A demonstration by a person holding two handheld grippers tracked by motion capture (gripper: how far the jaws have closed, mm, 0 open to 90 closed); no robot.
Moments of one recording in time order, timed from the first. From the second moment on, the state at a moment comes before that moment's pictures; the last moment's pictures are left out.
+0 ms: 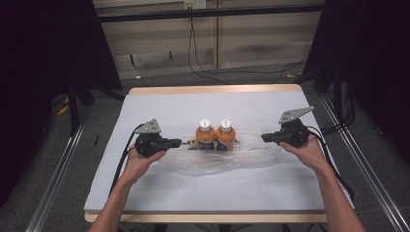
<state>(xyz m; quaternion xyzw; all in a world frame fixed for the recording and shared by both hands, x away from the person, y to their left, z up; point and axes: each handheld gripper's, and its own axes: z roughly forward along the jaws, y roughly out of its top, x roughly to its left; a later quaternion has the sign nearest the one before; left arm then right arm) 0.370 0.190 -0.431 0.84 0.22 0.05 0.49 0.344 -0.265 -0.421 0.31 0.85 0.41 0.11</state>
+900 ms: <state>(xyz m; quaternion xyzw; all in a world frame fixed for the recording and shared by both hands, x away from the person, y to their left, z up) 0.345 0.112 -0.430 0.86 0.16 0.03 0.49 0.351 -0.209 -0.412 0.27 0.85 0.44 0.09</state>
